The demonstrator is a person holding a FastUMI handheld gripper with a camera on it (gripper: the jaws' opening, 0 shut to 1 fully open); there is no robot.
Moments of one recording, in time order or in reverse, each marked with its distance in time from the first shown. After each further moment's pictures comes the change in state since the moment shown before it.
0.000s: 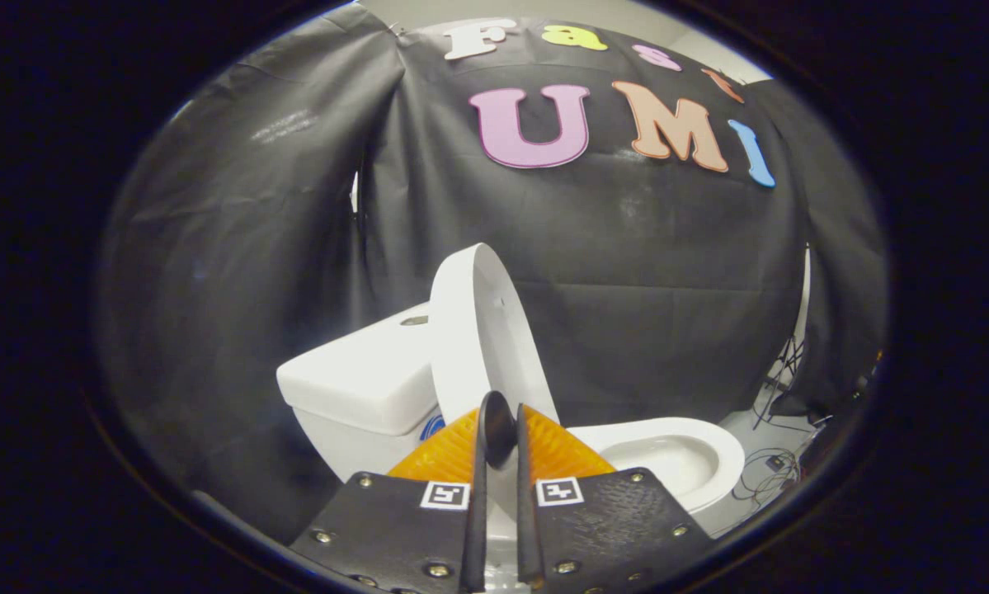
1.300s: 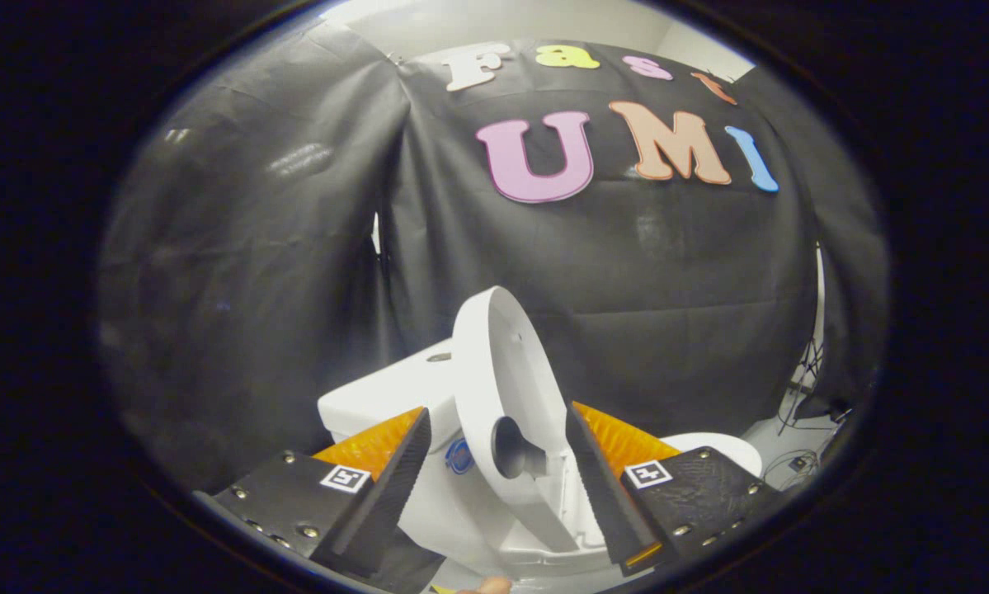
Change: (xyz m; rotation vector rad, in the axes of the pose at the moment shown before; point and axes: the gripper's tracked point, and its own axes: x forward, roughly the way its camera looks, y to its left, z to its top) arm -0.027 0.009 0.042 0.035 -0.156 0.089
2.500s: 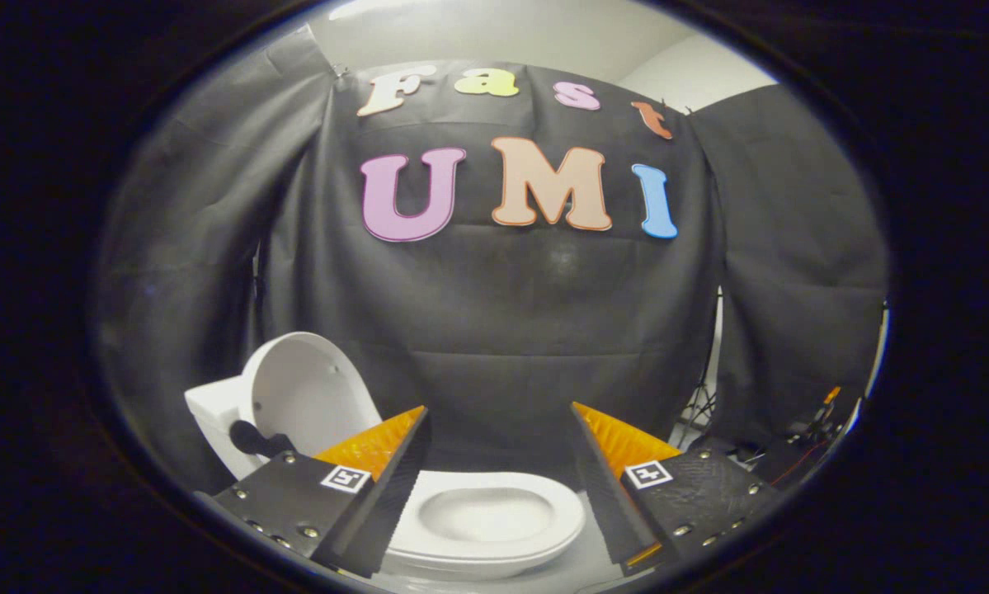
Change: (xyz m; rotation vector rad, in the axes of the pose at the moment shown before) arm -0.082 -0.281 0.090 -0.140 -0.014 -0.347
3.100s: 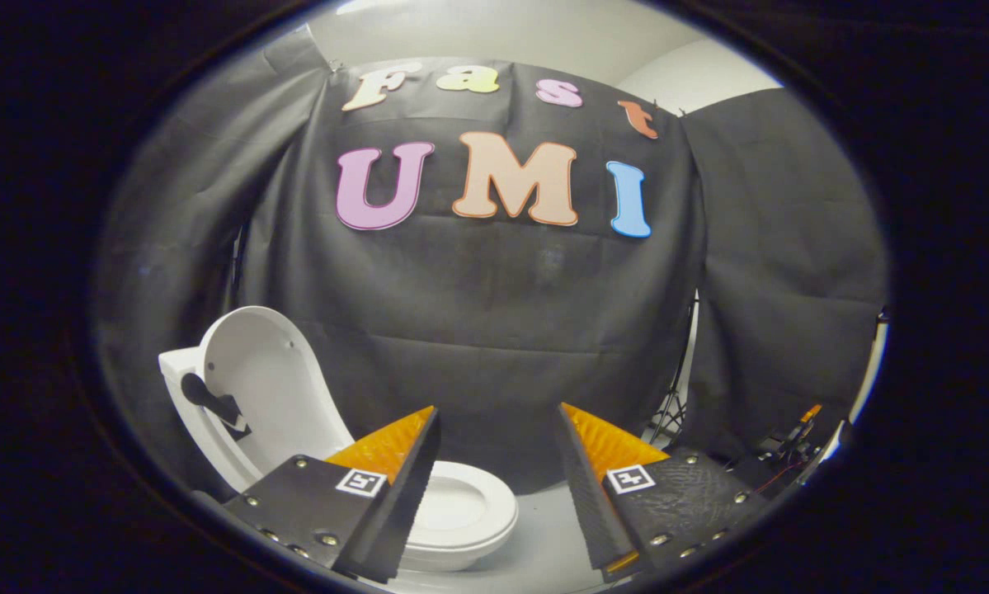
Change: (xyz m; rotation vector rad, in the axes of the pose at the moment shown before) arm -0.003 -0.090 -0.013 -0.030 0.000 0.001
